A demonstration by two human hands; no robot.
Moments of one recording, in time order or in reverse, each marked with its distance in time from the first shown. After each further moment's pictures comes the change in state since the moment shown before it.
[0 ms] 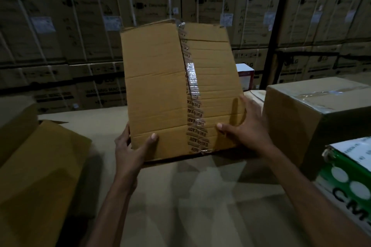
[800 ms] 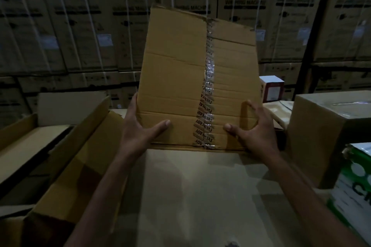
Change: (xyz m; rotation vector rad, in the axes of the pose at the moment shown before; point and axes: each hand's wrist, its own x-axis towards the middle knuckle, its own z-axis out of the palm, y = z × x) left_hand -0.095 0.118 -0.126 0.281 0.044 0.389; right_hand -0.114 -0.089 0.024 0.126 0.120 -0.184
